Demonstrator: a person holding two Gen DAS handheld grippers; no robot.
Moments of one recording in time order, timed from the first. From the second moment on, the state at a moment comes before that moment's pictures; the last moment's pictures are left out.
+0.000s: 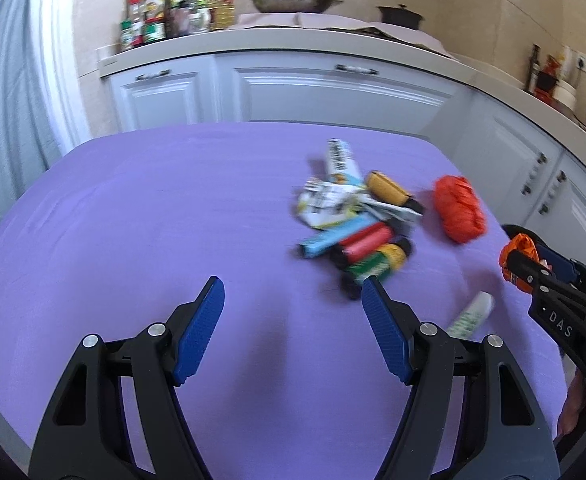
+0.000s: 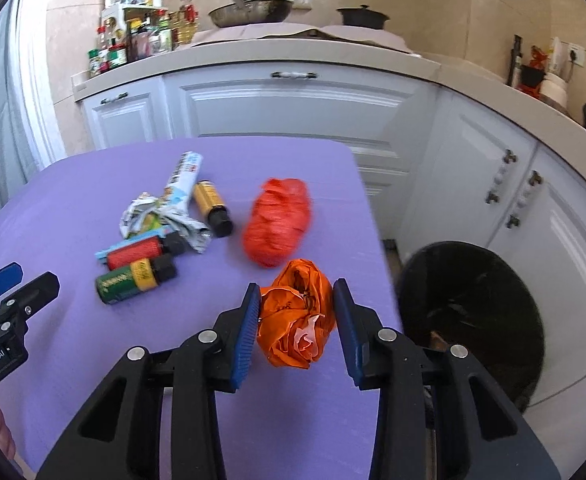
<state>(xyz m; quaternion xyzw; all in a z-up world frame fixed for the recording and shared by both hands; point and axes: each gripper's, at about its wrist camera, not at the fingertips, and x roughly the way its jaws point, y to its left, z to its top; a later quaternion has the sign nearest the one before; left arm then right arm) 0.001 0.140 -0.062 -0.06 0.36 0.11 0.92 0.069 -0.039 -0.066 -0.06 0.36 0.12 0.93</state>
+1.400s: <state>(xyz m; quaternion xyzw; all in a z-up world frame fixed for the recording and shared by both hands) 0.023 0.028 -0.099 0.03 0.40 -0.04 0.91 0.056 -0.135 -0.077 0.01 0.36 0.06 0.93</state>
